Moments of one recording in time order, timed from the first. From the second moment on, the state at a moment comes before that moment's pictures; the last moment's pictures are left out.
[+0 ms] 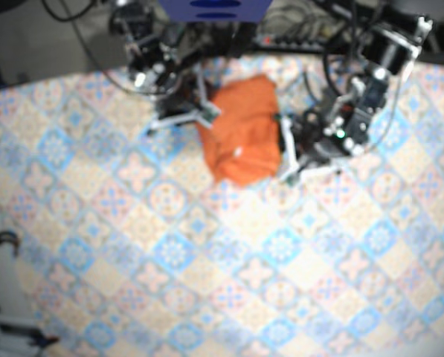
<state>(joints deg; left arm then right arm) -2.2 -26.1 24.2 87.1 -21.2 -18.7 49.0 -19.1 4.0 -19.1 97.1 -28.2 26.9 -35.1</state>
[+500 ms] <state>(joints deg) 5.8 -31.8 13.7 97.2 -21.5 -18.8 49.0 -23.7 4.4 -9.9 104.0 -28.1 26.8 -37.1</state>
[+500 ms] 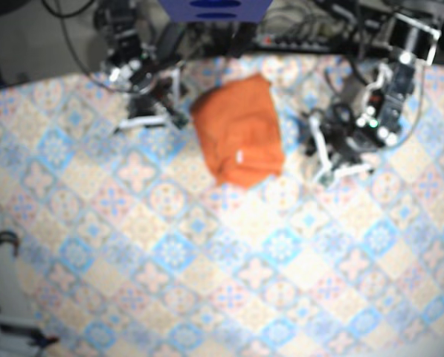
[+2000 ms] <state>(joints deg) 69.6 -30.0 -23.7 110.6 -21.0 -18.8 40.1 -68.0 4.5 38.4 93.0 -17.3 26.2 -10.0</state>
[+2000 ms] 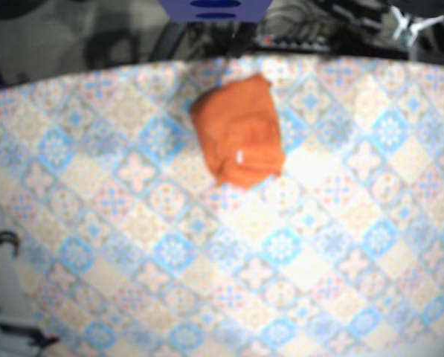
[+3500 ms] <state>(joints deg) 4.9 -12.7 31.3 21.5 -20.7 -9.3 9.9 -15.8 0.8 27.4 10.8 -17.2 26.0 11.1</state>
